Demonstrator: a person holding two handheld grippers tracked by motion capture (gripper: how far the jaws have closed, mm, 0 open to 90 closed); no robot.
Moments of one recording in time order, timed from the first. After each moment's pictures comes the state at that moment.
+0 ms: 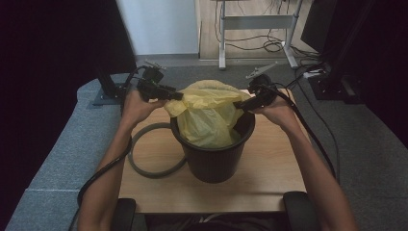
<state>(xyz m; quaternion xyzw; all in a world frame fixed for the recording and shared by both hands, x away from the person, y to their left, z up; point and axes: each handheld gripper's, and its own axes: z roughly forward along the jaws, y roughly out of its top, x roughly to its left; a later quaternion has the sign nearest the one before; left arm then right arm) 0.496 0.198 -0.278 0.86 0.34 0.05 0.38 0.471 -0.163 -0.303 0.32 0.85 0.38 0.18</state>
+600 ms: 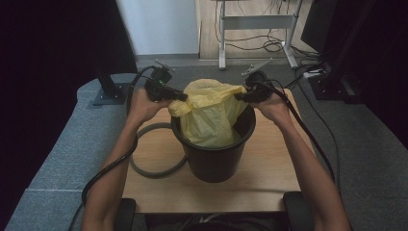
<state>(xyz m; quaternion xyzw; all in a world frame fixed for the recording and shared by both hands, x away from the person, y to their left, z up) 0.491 0.173 -0.273 0.88 0.32 0.06 0.35 0.480 -0.153 -0.296 0.31 0.85 0.38 0.19</state>
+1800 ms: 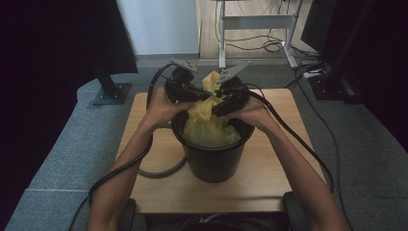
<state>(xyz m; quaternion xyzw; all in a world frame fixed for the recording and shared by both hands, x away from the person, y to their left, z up) 0.447 0.107 -0.242 0.88 0.15 0.00 0.44 0.441 -0.084 -0.276 0.15 0.86 0.48 0.09</state>
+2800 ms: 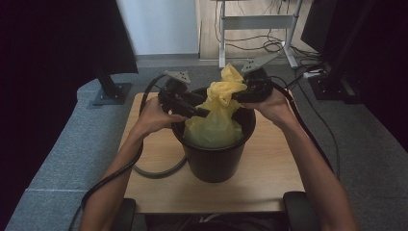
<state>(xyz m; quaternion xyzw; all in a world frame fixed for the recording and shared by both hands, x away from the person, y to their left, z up) 0.442 0.126 -0.270 0.90 0.15 0.01 0.42 0.433 -0.138 -0.248 0.17 0.84 0.50 0.11</state>
